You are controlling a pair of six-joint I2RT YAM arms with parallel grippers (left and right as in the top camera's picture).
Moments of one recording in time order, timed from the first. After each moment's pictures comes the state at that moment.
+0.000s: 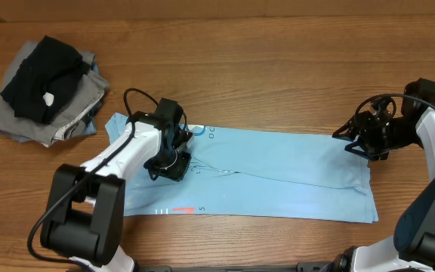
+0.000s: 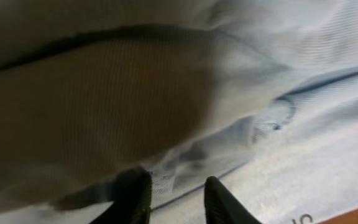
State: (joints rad) left arm -0.30 1.79 1.05 -0.91 0.15 0.04; right arm -0.35 1.71 1.26 -1.17 -0.57 0.13
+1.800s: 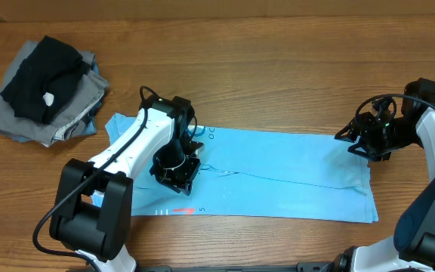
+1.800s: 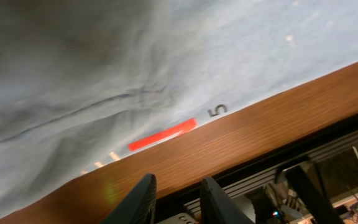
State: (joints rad) left arm -0.36 1.83 1.24 -1.34 0.27 0.02; right arm -0.35 1.71 1.26 -1.17 -0.52 0.13
